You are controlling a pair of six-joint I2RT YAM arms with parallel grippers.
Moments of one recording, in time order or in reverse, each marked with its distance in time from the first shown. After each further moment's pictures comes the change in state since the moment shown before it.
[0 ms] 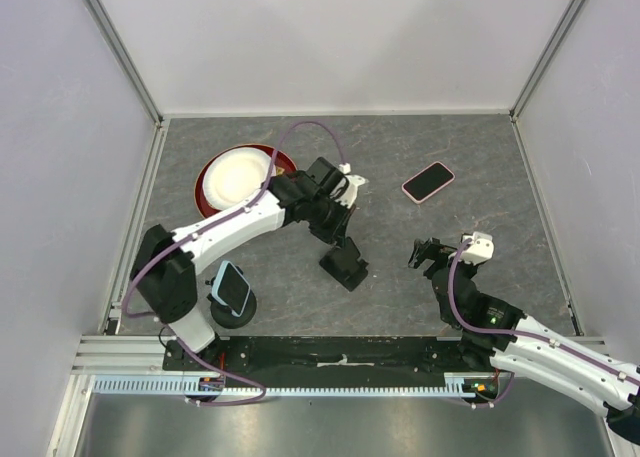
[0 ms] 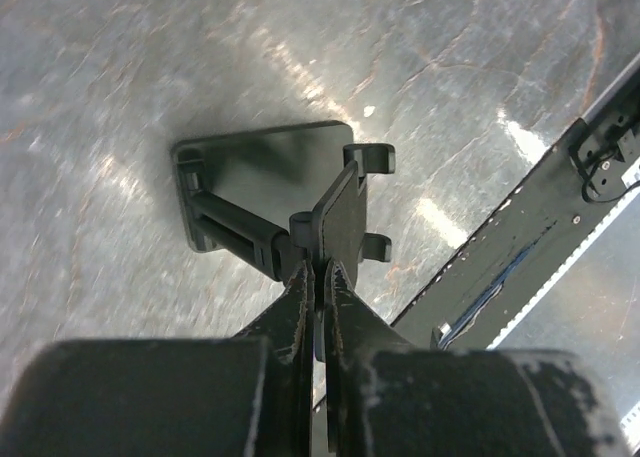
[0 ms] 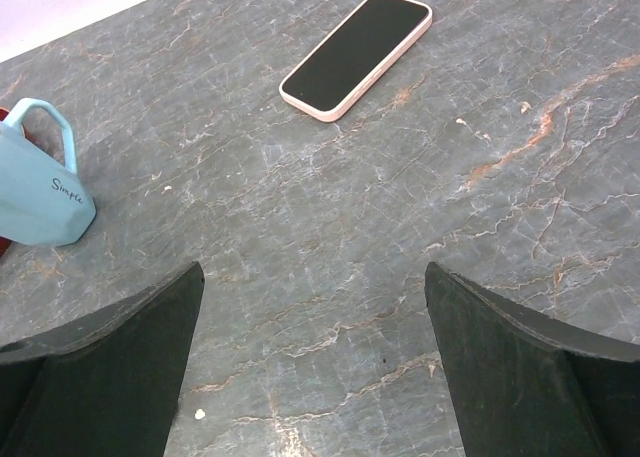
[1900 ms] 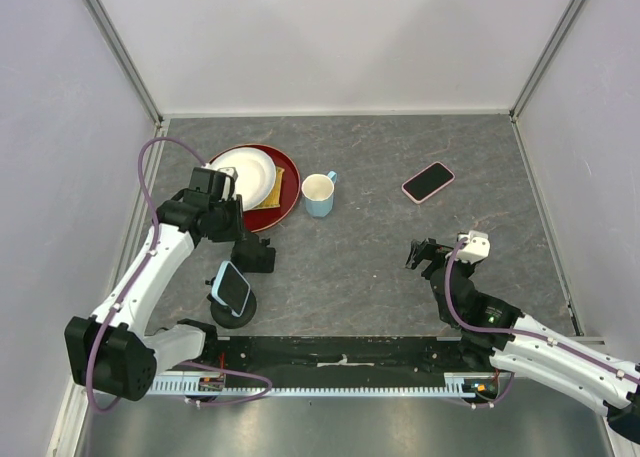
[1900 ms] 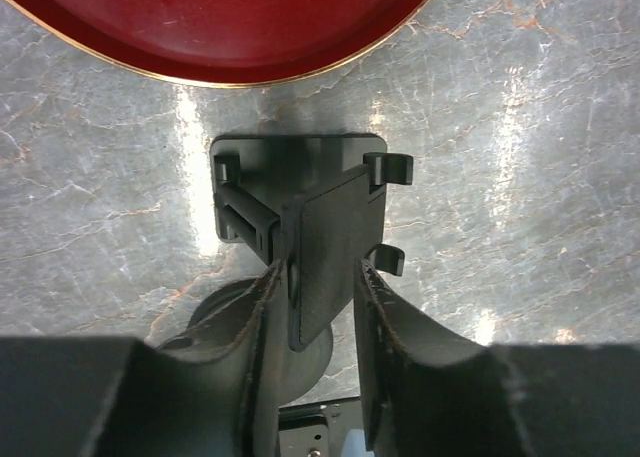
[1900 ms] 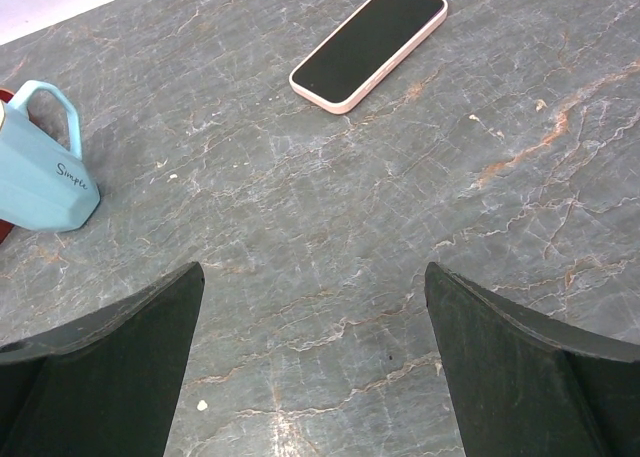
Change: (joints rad) left arm 0.568 -0.544 -0.422 -0.098 -0.269 -0.115; right arm 0.000 0.023 0.000 0.023 -0.029 -0.021
